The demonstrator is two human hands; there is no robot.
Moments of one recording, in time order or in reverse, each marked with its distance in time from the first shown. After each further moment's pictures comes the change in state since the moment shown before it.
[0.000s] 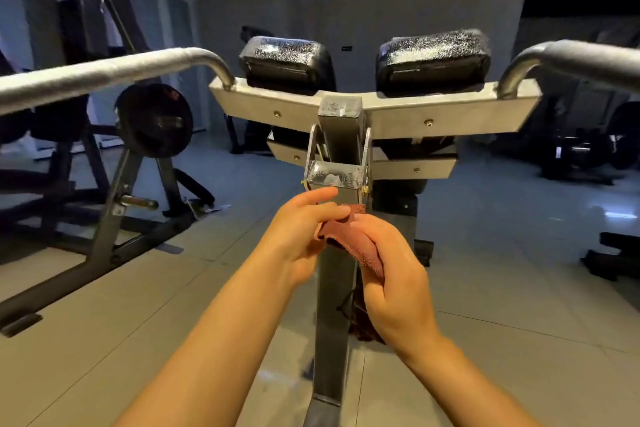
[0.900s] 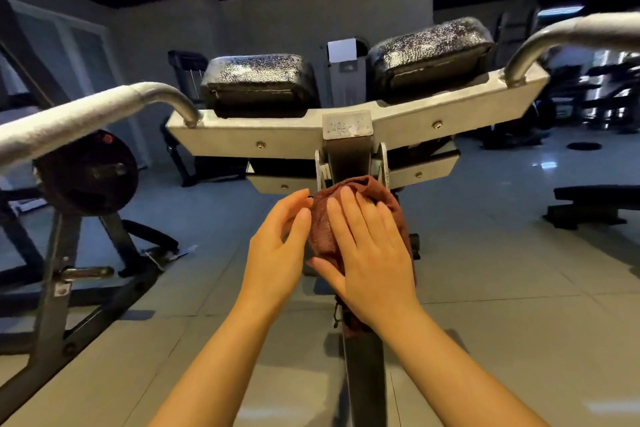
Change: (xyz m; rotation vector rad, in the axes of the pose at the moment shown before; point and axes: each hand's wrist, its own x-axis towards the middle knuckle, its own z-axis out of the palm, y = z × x) left_hand 0.098 0.004 -0.080 0.517 -0.157 0.615; right_hand 0.069 0.043 0.097 -1.017 -0.001 -0.030
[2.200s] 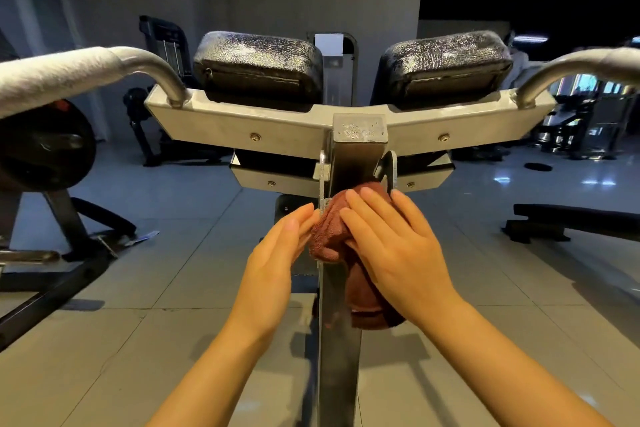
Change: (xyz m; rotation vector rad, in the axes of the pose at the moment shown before) left_hand -0.005 -0.010 -0.001 -0.401 -0.137 -0.132; right_hand 0.020 0.047 -0.015 -0.071 0.085 -0.318
